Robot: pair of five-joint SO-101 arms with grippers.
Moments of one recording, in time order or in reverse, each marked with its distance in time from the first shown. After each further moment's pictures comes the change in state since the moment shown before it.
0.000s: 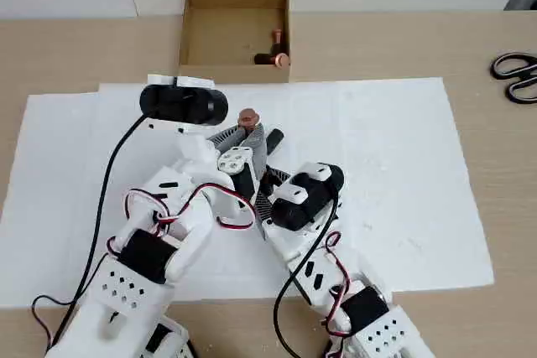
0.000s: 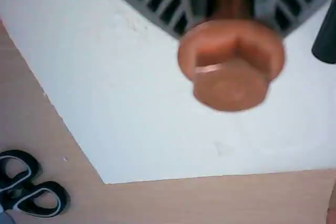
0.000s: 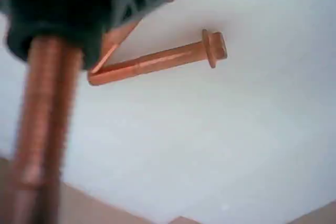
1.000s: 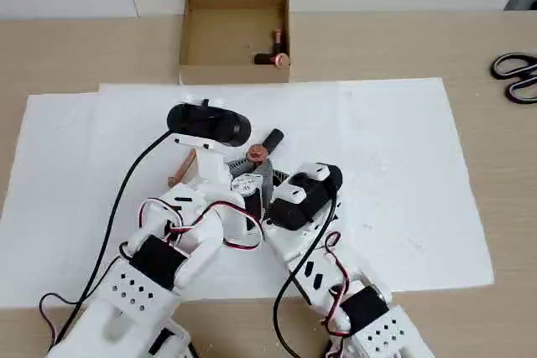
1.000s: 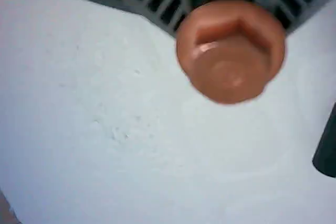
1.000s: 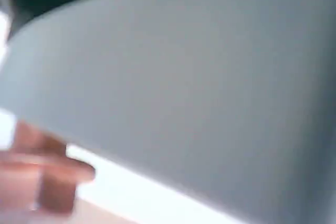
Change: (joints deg) left arm 4.1 -0.3 5.6 5.7 -0.4; right arm 0.0 0.1 0.0 0.0 0.3
